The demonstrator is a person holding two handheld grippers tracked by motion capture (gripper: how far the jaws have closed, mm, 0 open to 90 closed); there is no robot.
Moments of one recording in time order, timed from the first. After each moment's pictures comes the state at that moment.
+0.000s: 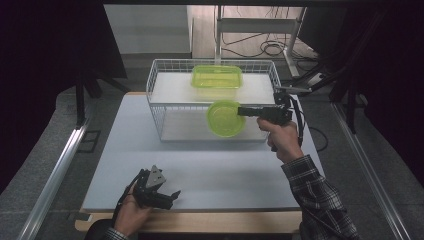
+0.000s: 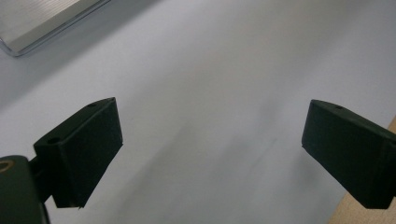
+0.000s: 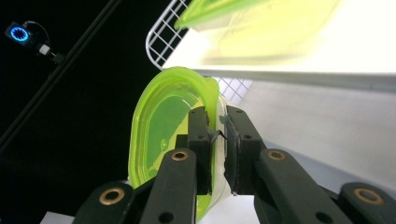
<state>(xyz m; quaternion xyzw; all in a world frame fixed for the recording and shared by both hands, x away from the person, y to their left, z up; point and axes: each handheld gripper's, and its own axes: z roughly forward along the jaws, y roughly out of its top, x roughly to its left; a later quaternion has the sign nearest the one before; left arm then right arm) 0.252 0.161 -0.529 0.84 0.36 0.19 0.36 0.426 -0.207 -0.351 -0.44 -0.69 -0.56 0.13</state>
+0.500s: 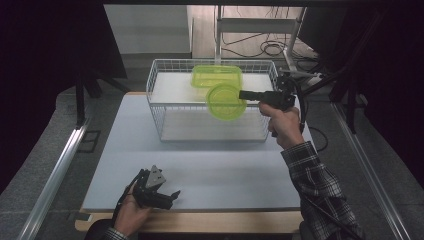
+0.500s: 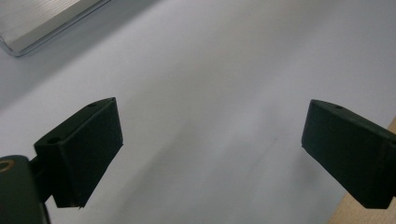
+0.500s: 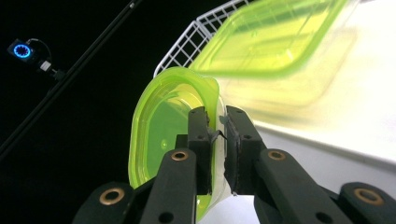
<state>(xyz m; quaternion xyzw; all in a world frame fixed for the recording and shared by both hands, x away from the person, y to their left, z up) 0.252 0.161 -0.528 0.84 0.36 0.19 0.35 0.442 -0.203 -0.315 -0.44 -0.68 -0.58 0.09</state>
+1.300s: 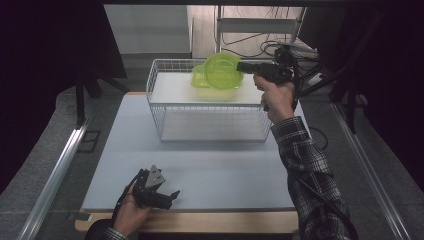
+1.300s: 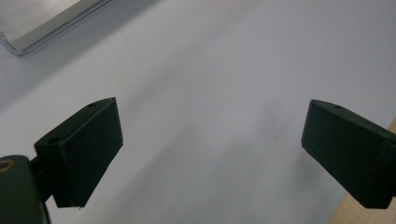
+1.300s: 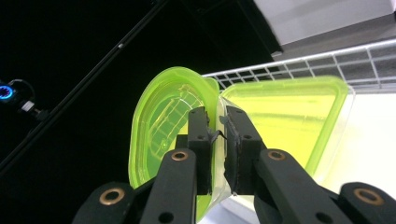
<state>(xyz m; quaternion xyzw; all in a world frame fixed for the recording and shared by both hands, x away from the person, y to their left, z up) 0.252 0.163 -0.528 0.84 0.36 0.19 0.35 0.476 -0.182 -0.271 -0.47 -0.65 -0.60 0.04</state>
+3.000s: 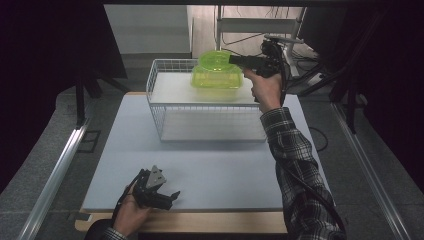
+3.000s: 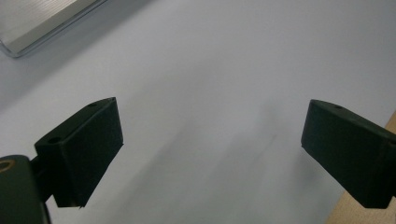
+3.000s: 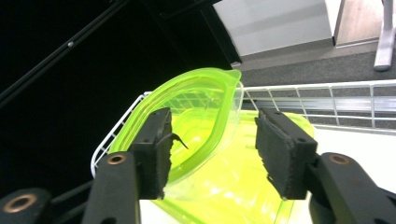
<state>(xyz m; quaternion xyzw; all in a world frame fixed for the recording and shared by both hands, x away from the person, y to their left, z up) 0.252 0.161 -0.528 0.84 0.36 0.19 0.35 0.504 -0.158 -0.273 -0.48 -0.67 -0.56 -0.05</state>
